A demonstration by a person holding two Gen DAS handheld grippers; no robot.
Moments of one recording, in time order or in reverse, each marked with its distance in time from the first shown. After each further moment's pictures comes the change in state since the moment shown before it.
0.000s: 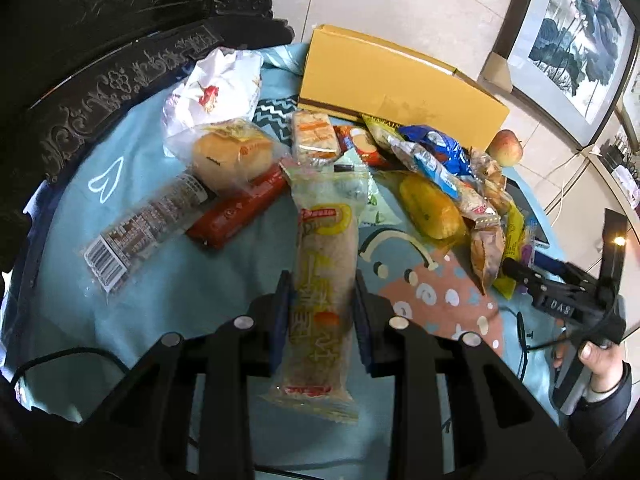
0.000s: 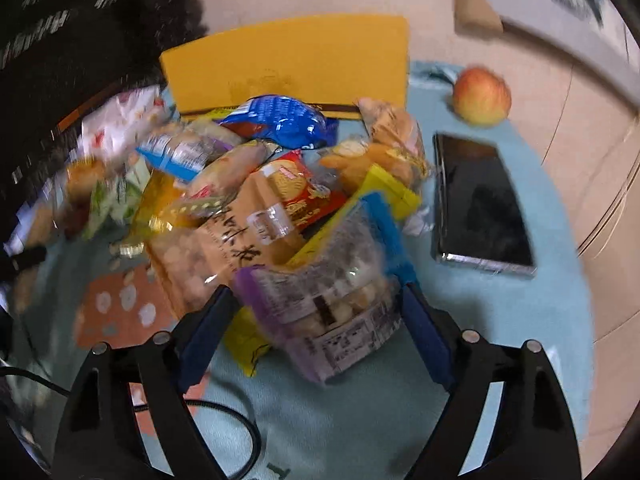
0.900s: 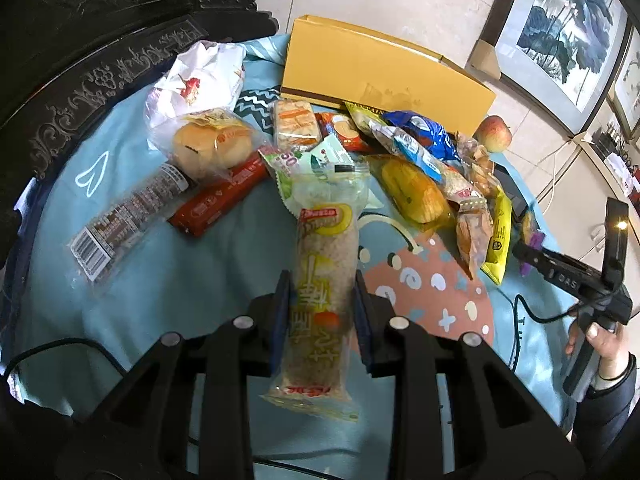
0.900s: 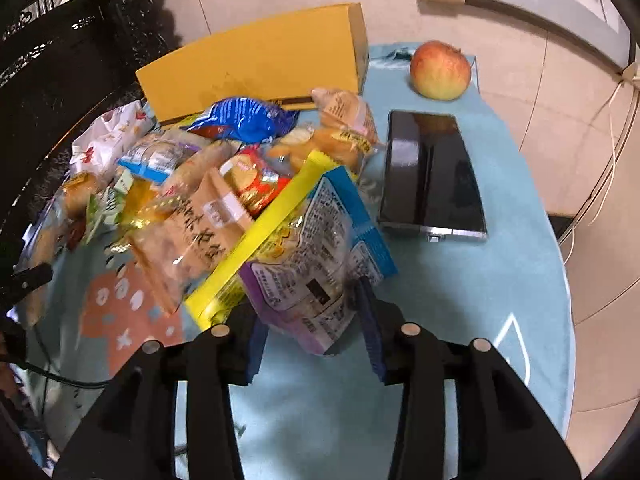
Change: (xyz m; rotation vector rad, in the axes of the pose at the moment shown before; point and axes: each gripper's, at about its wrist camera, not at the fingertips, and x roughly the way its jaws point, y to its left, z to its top) left arm 0.004 -0.010 -0.005 0.028 0.042 -0.027; right arm -0.013 -0.021 -0.004 0.026 0.025 -0.070
